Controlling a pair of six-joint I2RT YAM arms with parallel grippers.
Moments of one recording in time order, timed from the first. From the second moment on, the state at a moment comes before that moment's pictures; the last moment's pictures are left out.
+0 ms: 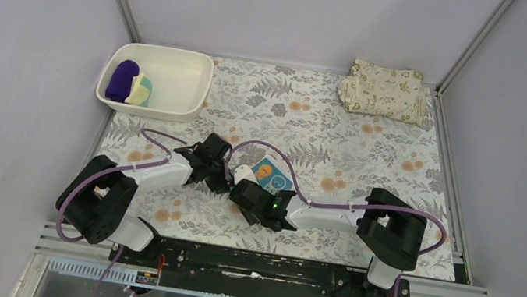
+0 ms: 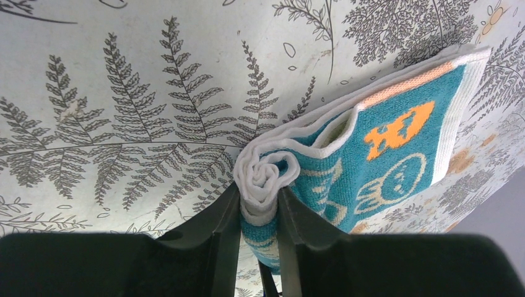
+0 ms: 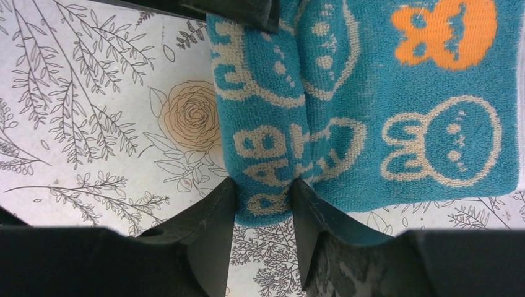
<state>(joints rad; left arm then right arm) -0.54 1.42 0.64 -0.30 0.08 -1.23 1.24 1.75 0.99 -0.26 0.34 0.34</state>
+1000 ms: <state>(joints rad) -0.50 0.99 0.54 -0.51 -0.01 -1.22 0.87 1.82 0.78 0.25 -0.64 0.58</state>
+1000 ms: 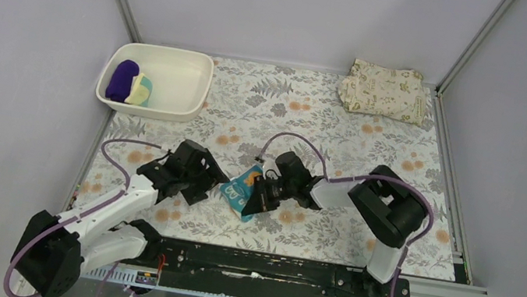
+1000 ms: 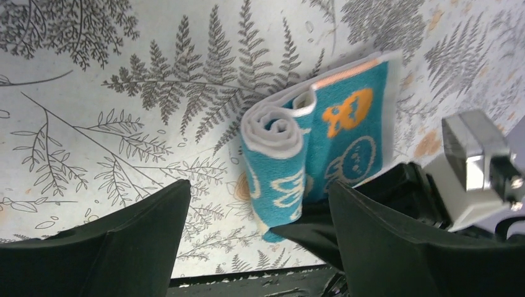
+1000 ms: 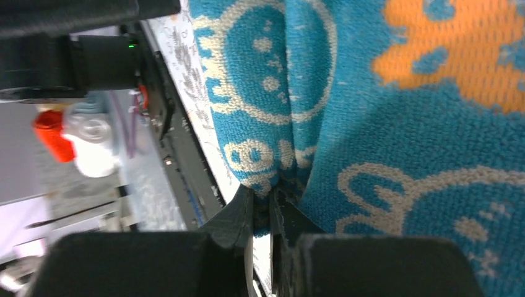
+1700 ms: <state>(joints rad) -0.50 1.29 0.50 -0.23 0.16 -1.16 0.72 2.01 0.69 0.64 -0.97 0.95</state>
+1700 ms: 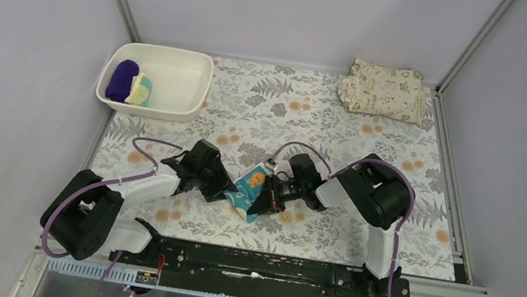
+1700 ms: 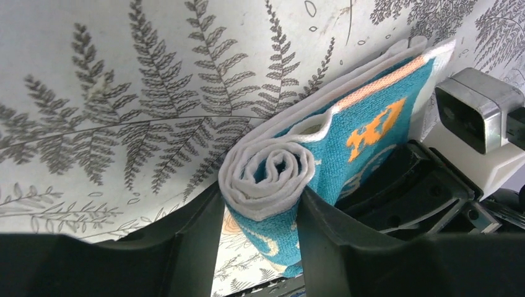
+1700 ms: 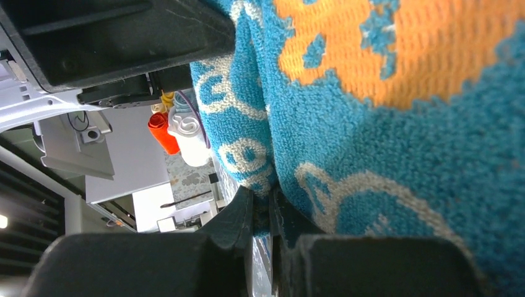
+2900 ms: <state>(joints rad) -0.52 1.43 0.60 -0.21 0.16 -1.14 1.28 1.72 1.05 -0.31 0.32 0.24</state>
